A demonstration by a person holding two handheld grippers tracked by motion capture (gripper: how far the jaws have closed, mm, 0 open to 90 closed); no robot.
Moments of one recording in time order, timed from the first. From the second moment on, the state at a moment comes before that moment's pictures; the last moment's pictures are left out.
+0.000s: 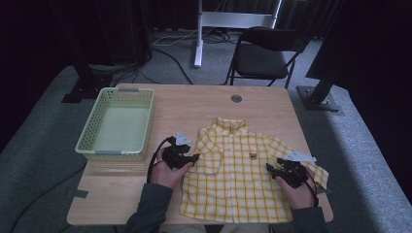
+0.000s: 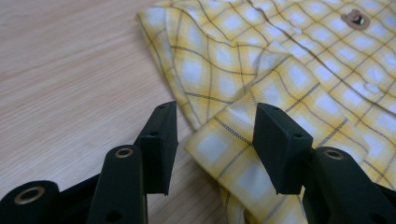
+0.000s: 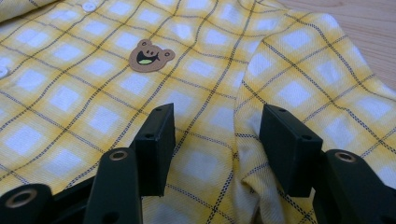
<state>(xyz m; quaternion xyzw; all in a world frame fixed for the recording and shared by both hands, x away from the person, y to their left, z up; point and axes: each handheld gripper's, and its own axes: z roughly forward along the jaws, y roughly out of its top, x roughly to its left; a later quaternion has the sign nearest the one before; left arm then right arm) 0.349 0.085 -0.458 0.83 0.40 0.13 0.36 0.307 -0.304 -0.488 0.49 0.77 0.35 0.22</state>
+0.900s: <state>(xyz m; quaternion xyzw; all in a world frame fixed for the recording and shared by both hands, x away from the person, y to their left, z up) 0.343 0.077 -0.468 0.85 0.37 0.13 0.36 0.305 -0.304 -0.488 0.49 0.77 0.35 0.22</state>
